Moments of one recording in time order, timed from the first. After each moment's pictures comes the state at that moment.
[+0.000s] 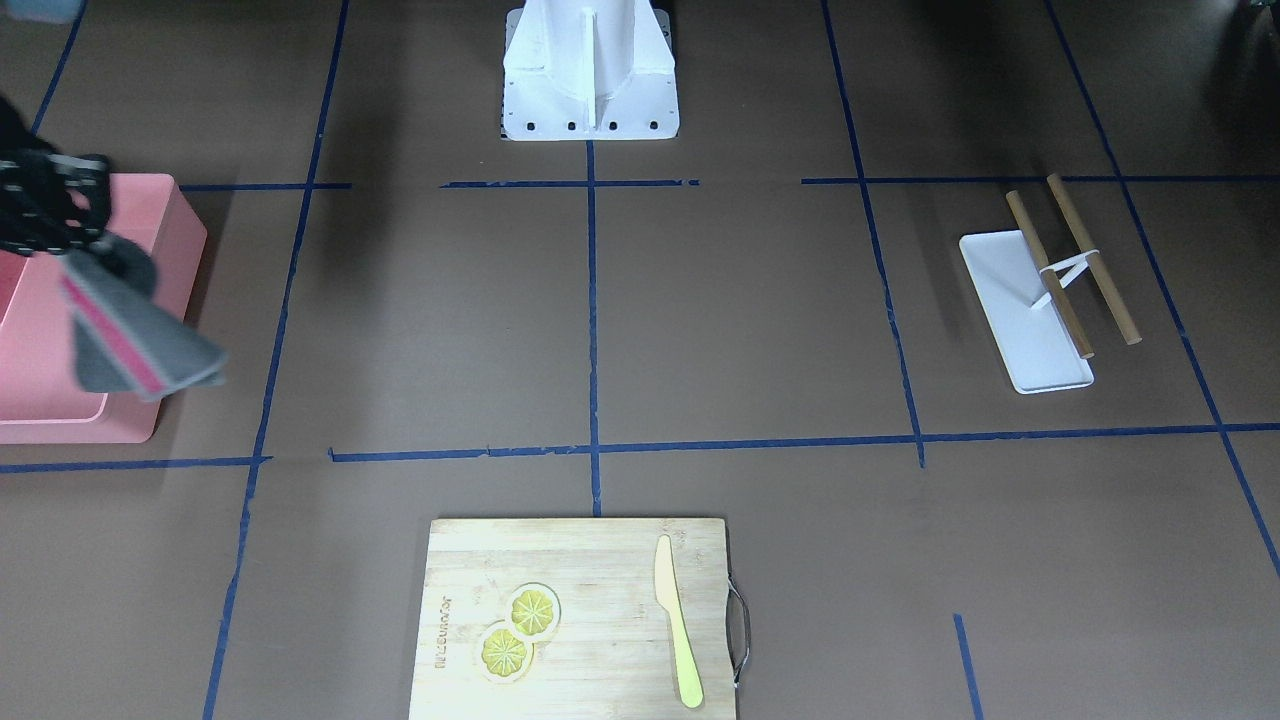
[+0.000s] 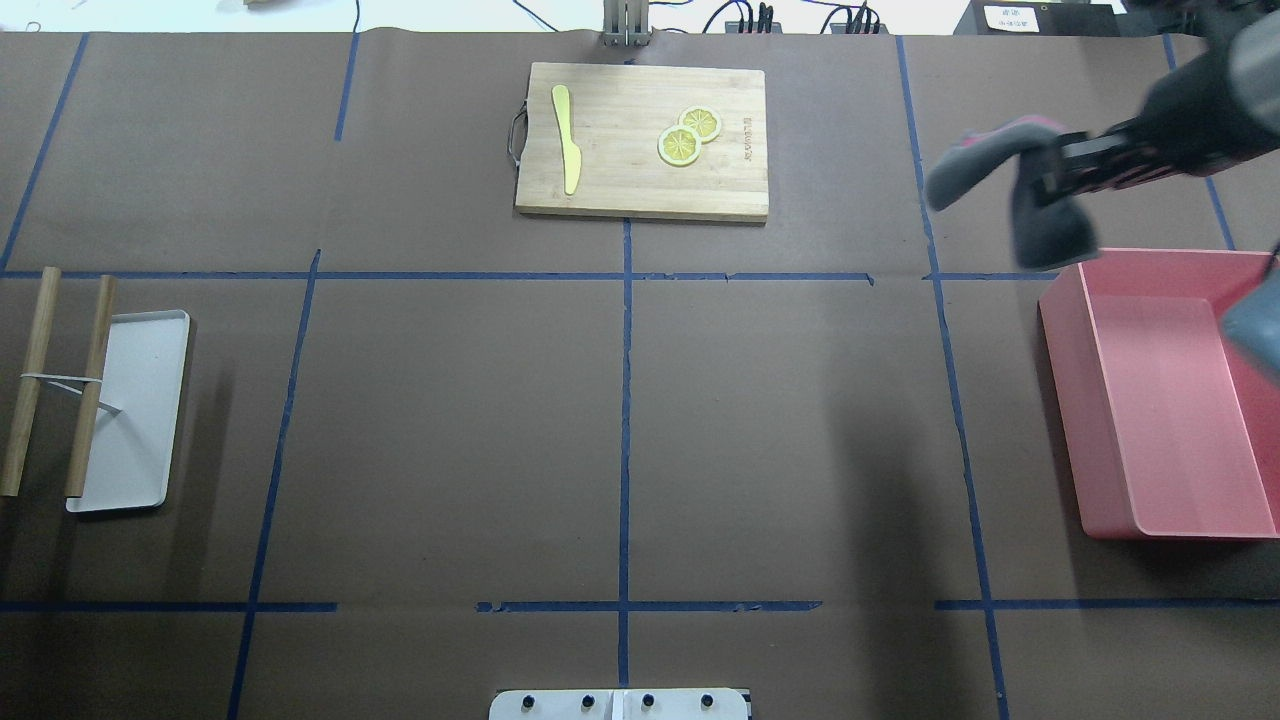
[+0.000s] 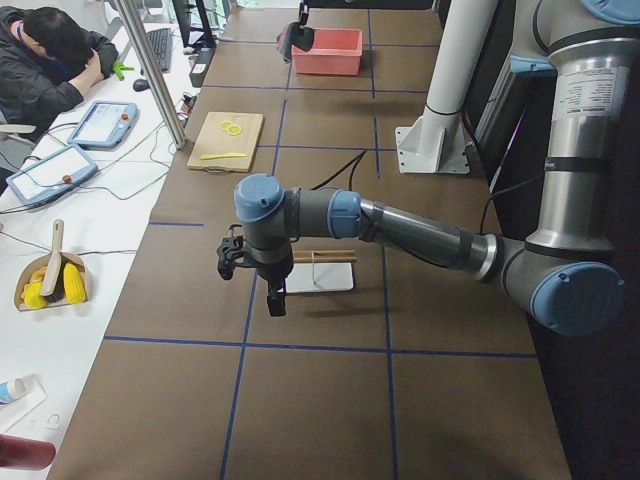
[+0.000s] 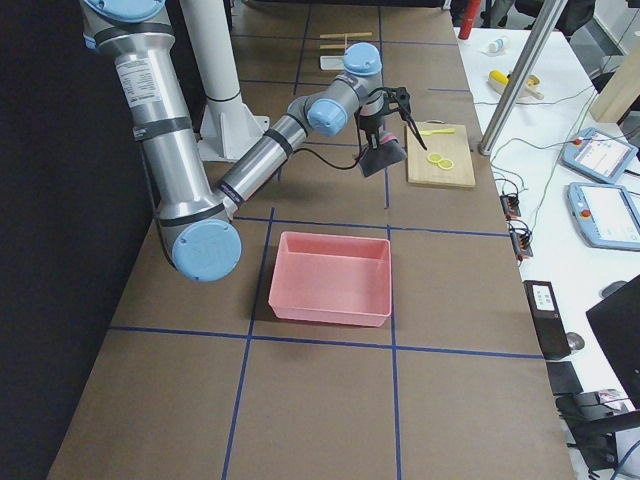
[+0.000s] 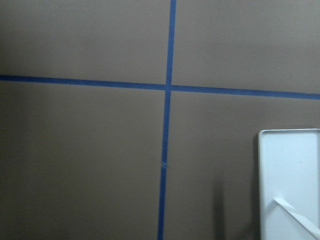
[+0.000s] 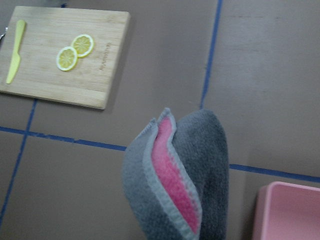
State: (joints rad) left arm -1.56 -1.58 -1.69 -1.44 -2.32 -0.06; right arm 1.23 -1.41 2.08 -1.51 2.33 0.60
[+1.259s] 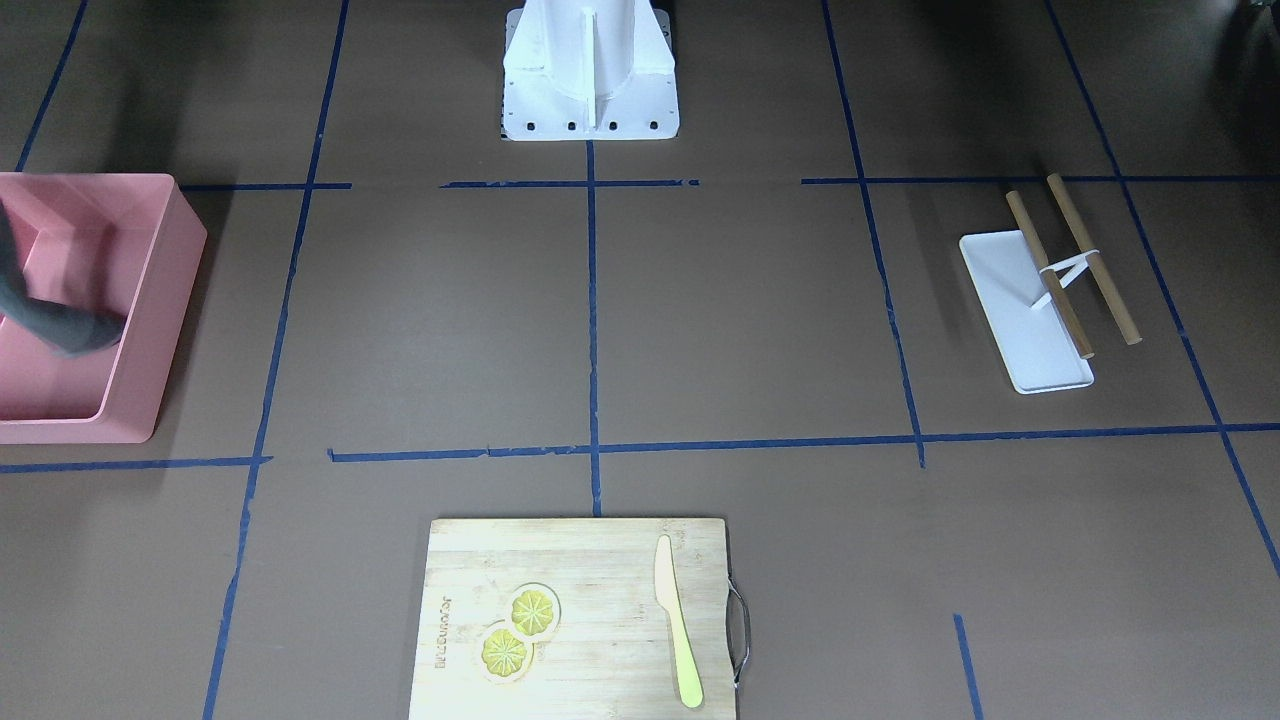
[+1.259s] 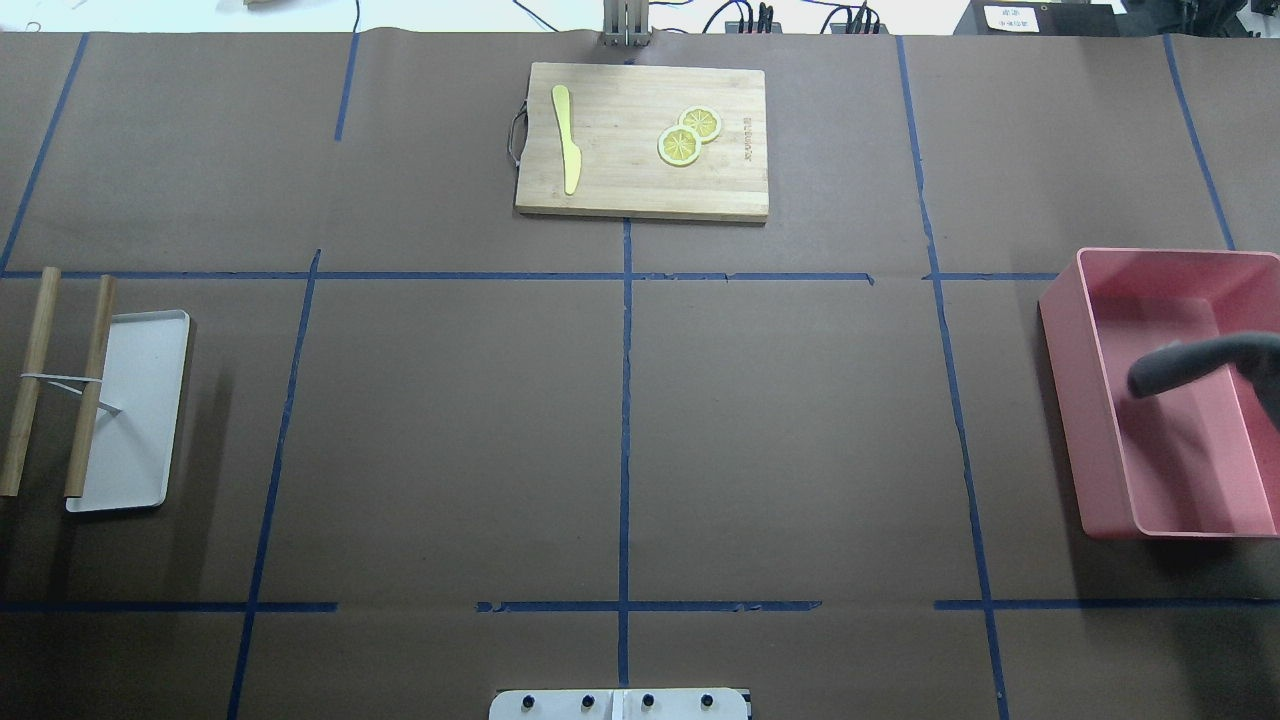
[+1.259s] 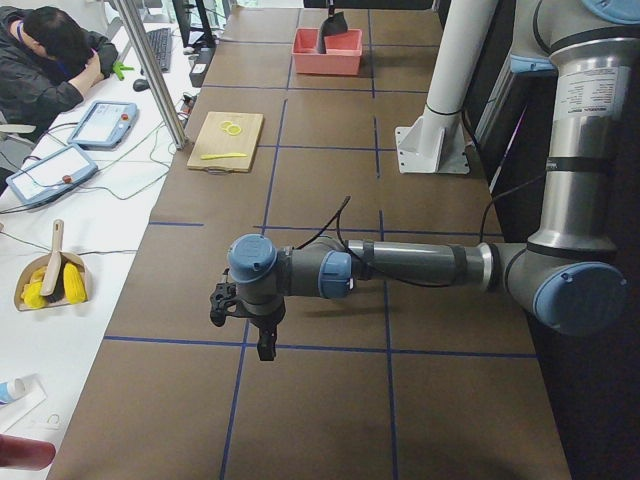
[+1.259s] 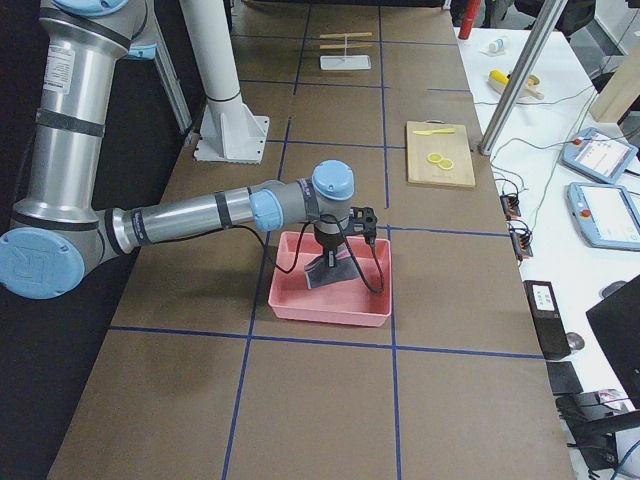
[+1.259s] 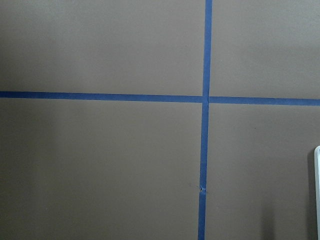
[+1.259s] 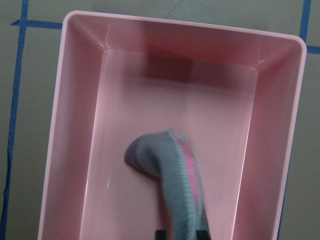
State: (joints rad) left arm -1.56 -1.58 -1.59 -1.57 -2.32 -0.05; right arm 1.28 -1.79 2.00 -1.51 2.35 0.29
